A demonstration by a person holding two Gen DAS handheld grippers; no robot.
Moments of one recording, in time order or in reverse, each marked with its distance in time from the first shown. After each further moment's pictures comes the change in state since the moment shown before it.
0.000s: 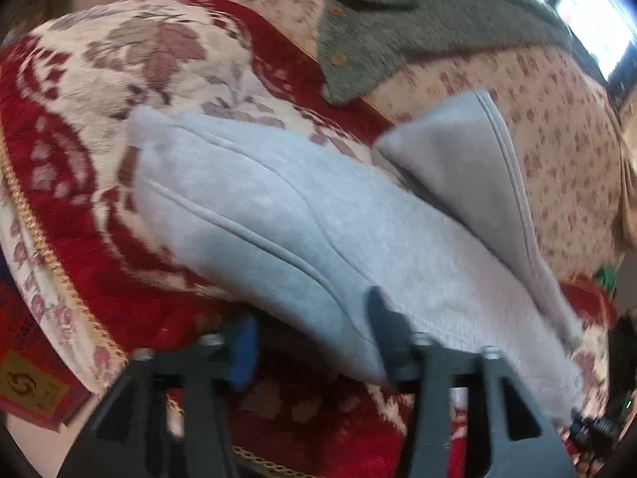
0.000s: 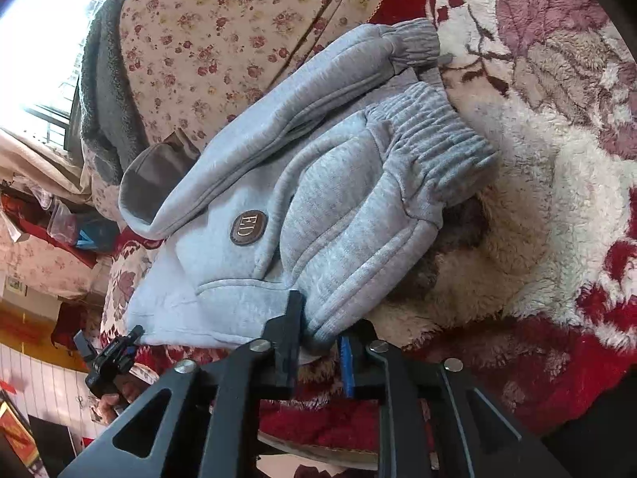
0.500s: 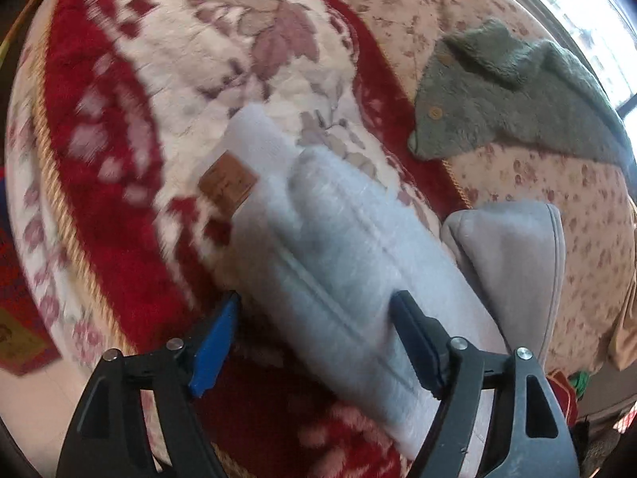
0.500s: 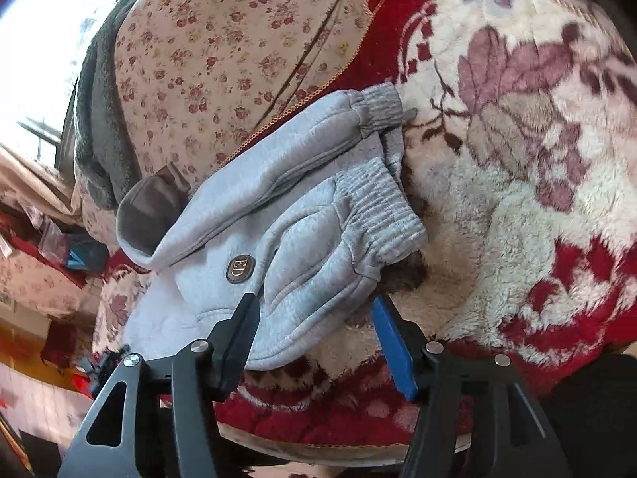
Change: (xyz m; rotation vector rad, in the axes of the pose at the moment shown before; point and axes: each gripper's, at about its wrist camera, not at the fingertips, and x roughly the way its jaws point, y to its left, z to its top) left arm 0.007 0.071 0.048 -0.260 -0.017 0.008; right arm -0.048 0.000 0.016 -0.010 -0.091 -0.077
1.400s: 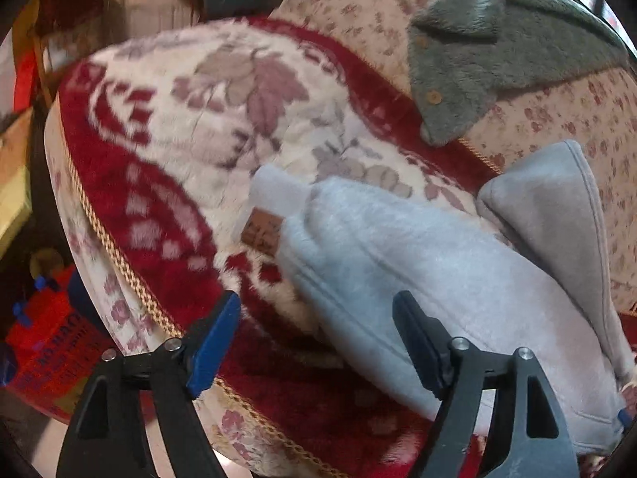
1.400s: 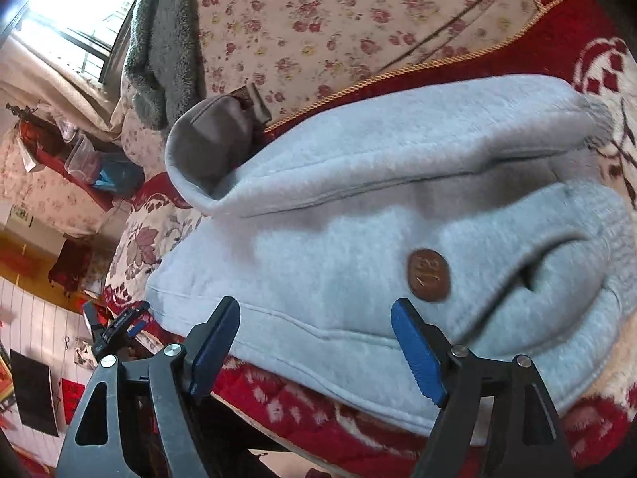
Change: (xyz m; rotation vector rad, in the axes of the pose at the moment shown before) left arm -0.032 -0.031 -0.005 0.296 -0.087 0.268; right arm 0.093 0.124 0.002 -0.233 0.166 0.144
